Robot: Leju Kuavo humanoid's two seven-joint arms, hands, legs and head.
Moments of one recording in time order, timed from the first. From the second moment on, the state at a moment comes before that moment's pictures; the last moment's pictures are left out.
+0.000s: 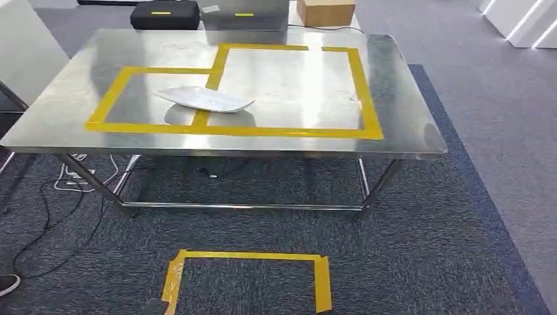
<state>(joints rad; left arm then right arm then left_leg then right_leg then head) -0.05 -0.16 0.06 -0.23 -0.64 0.46 0.09 -0.11 0.23 -0.93 -0.21 1.41 0.06 0.11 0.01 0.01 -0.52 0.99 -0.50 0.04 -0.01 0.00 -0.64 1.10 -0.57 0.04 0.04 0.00</state>
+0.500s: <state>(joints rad) -0.05 -0.16 0.01 -0.21 -0.71 0.48 0.02 -0.11 0.23 -0.92 -0.21 1.44 0.09 0.11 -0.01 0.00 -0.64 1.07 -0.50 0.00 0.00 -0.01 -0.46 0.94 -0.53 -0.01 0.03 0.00</state>
